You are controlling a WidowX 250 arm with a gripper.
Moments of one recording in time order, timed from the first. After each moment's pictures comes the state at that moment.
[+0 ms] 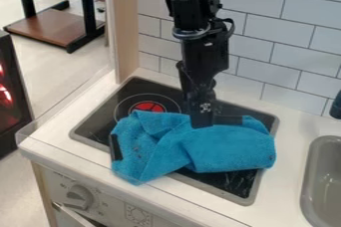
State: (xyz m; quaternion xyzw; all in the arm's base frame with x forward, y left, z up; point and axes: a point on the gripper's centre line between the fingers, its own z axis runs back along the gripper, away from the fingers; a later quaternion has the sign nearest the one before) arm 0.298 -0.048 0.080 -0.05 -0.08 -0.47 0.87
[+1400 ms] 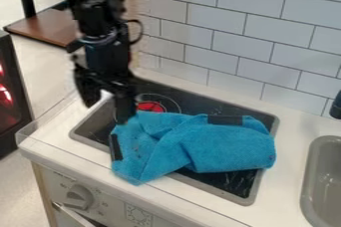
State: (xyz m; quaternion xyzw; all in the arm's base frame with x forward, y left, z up) arm 0.260 0.061 0.070 0.01 -0.08 -0.07 0.99
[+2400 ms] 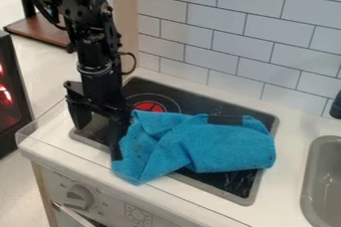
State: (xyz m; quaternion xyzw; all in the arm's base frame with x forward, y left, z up) arm 0.270 0.074 0.021 0.03 -0.04 -0.02 1.00
